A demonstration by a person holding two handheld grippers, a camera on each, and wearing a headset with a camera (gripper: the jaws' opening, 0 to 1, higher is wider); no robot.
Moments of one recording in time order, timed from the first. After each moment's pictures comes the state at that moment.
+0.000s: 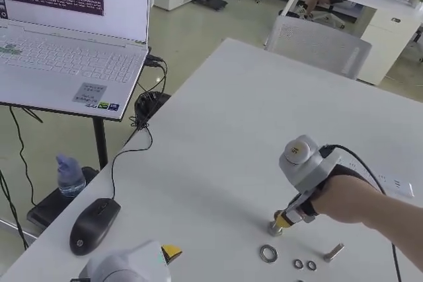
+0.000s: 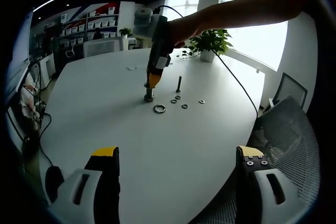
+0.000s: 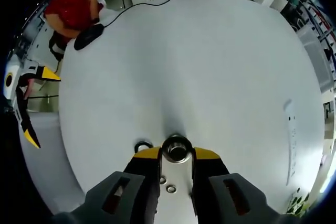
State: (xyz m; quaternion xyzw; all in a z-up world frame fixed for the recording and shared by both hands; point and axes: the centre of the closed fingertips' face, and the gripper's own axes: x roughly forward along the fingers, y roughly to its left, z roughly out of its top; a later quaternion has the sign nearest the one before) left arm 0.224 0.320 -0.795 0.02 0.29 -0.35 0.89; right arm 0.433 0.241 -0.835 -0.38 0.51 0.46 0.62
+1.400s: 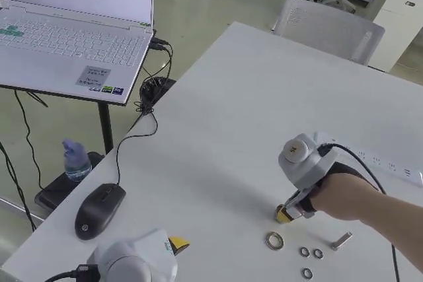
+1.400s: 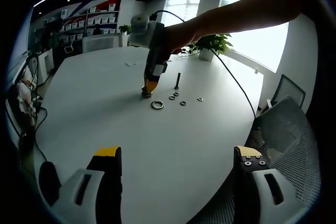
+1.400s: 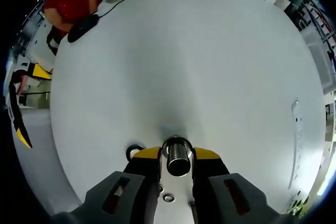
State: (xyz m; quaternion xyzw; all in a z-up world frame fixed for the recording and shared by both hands) left arm 0.223 0.316 -0.803 0.01 0.30 -0.36 0.88; right arm 0.436 0.238 -0.863 -0.39 0.51 0.46 0.61
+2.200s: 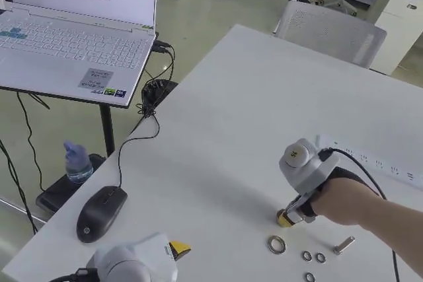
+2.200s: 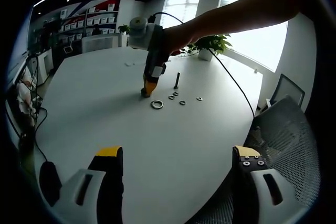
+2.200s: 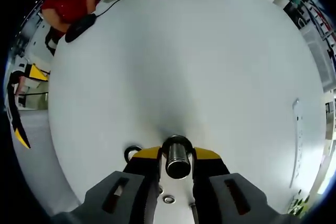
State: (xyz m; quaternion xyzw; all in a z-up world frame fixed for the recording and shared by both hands) left arm 0.220 0.318 -0.803 0.01 0.30 -0.36 0.88; right arm 0.438 0.239 -0.870 -0.39 0.51 0.45 0.61
